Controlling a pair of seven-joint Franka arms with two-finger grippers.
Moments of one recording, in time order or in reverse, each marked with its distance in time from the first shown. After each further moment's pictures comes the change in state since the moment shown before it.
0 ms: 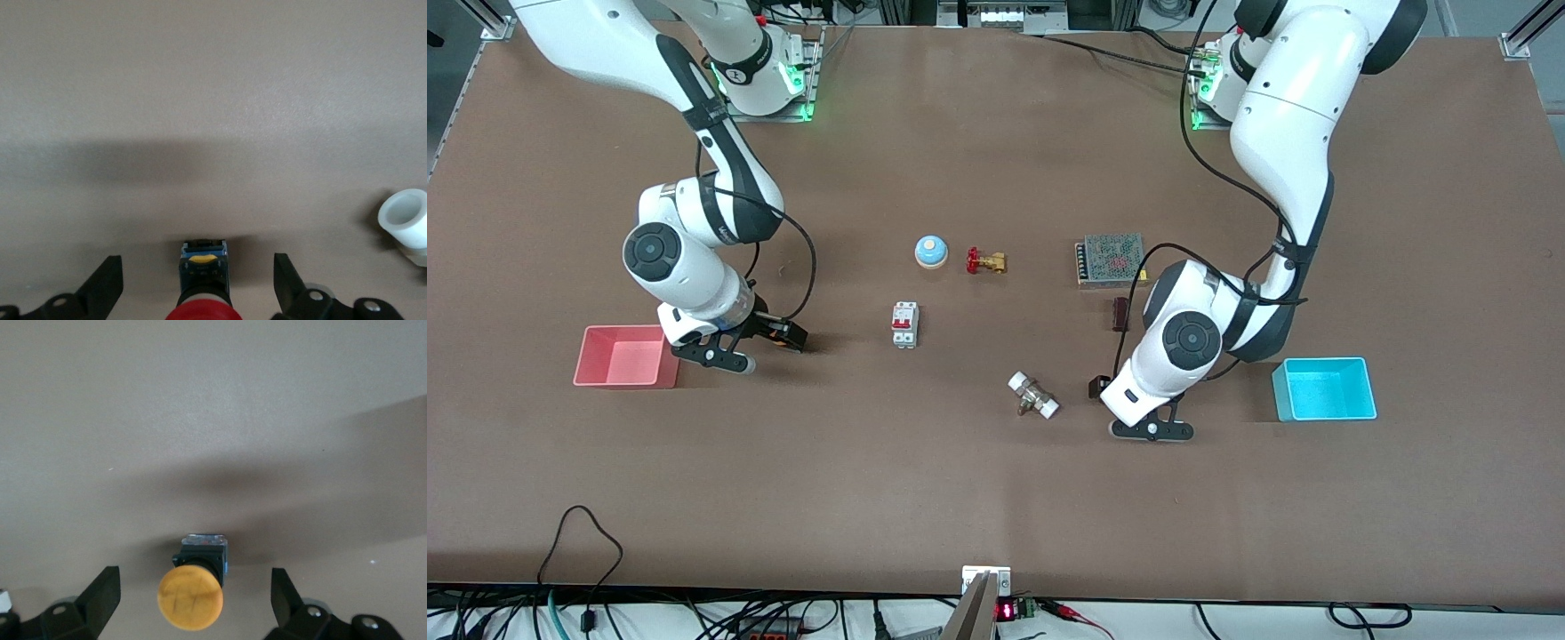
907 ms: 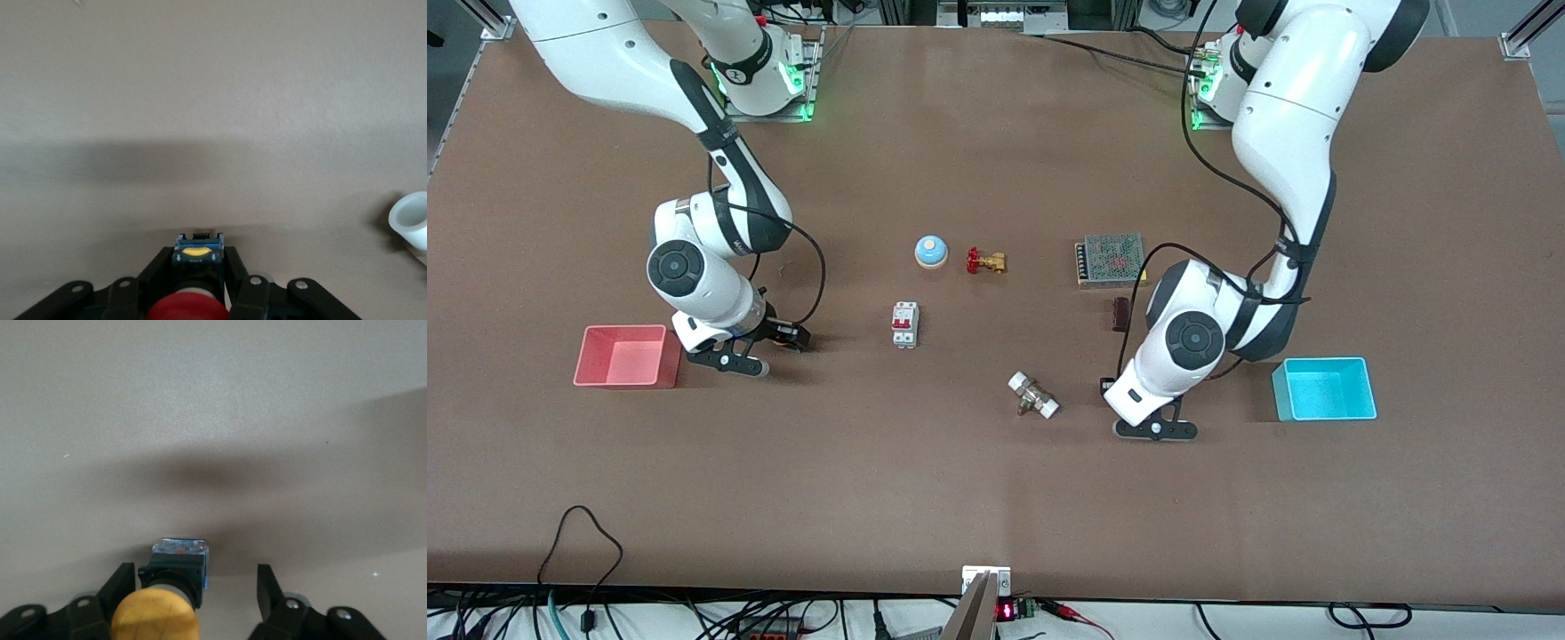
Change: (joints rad) left arm 0.003 -0.030 0.022 0.000 0.007 -0.021 0.002; right arm 0.000 0.059 -0.002 0.006 -0.070 0.011 0.010
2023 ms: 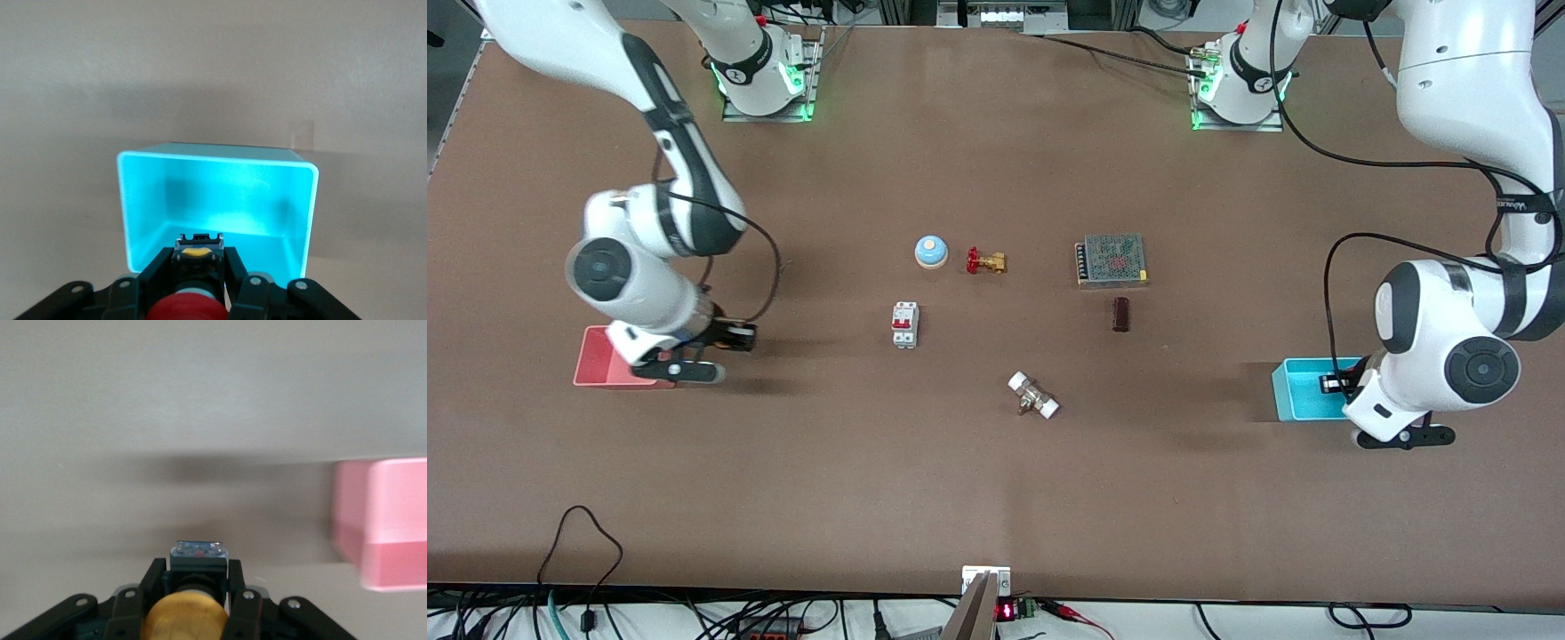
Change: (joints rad) left arm 0.235 -0.164 0.205 -0.104 0.042 -0.276 0.297; right arm -0.105 -0.129 -0.018 0.131 -0.006 -0.284 -0.351
